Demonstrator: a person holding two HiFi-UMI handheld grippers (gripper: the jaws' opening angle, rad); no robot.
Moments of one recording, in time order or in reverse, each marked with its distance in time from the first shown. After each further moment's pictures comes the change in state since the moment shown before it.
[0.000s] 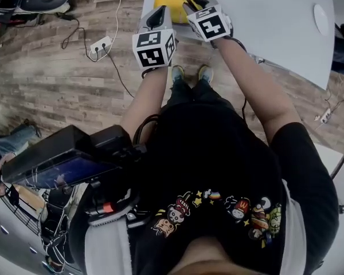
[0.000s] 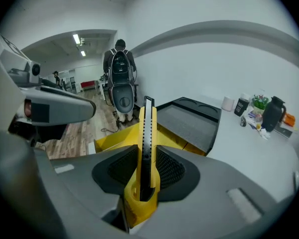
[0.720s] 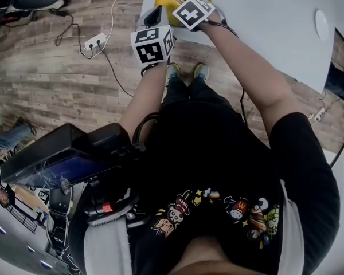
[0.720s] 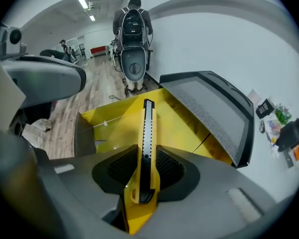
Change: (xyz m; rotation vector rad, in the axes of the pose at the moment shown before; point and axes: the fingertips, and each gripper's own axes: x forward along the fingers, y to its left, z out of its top) left arm 0.004 0.020 -0.023 -0.074 0.056 0.047; right arm 0.046 0.021 -0.037 -0.207 0.376 0.057
